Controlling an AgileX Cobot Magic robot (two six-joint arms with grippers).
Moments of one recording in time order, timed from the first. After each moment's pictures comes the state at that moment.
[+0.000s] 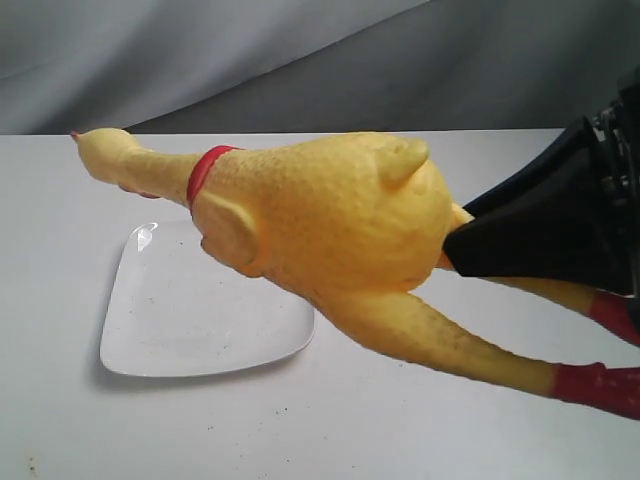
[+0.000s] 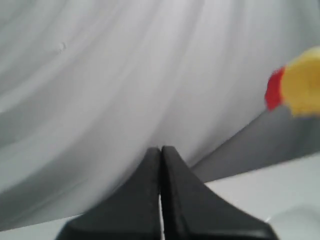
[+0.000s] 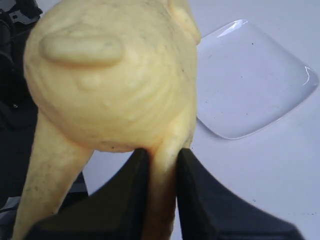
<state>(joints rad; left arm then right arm) 0.07 0.00 -0.01 0.44 -0.10 -0.22 0.38 1.04 -1.04 0.72 1.12 -0.83</state>
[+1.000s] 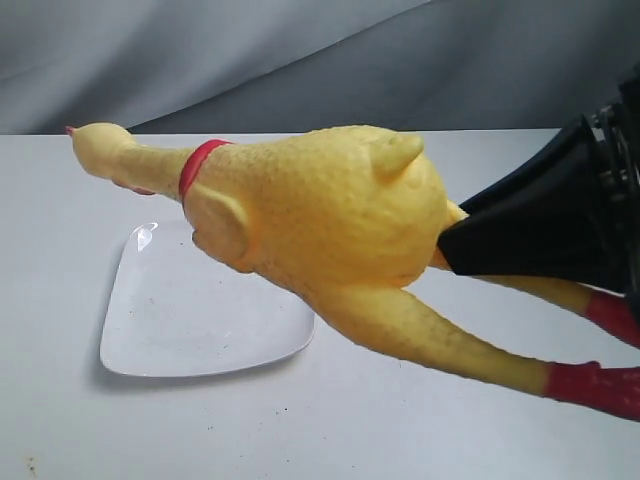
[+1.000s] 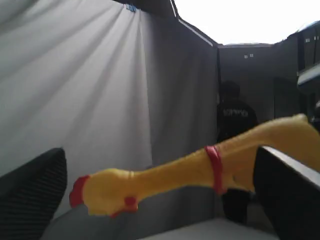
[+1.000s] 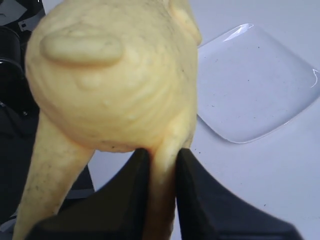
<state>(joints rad) 0.07 0.00 -0.01 0.93 -0.63 -1.15 0.38 1.04 -1.04 0.74 1.12 -0.82</state>
